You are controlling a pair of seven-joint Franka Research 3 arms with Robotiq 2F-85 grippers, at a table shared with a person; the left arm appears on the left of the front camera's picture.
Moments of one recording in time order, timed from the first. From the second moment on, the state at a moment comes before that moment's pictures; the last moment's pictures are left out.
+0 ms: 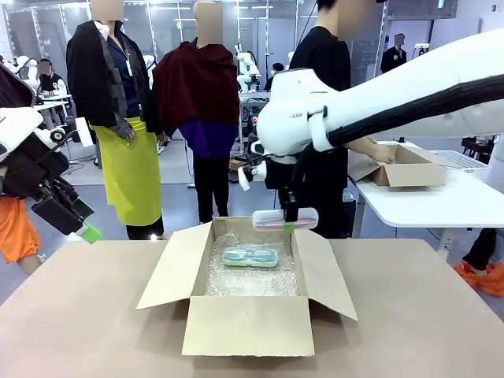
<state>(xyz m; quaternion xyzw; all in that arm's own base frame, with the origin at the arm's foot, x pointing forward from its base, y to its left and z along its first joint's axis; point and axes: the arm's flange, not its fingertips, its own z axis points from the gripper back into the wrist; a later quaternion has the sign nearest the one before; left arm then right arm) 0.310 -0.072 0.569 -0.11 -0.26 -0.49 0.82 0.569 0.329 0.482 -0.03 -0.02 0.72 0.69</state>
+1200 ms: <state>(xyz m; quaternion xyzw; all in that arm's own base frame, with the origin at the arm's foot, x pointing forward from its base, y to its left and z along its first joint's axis) 0.310 -0.072 0.569 -0.11 -0.26 -0.49 0.82 0.568 0.388 0.350 0.01 -0.01 0.72 0.69</state>
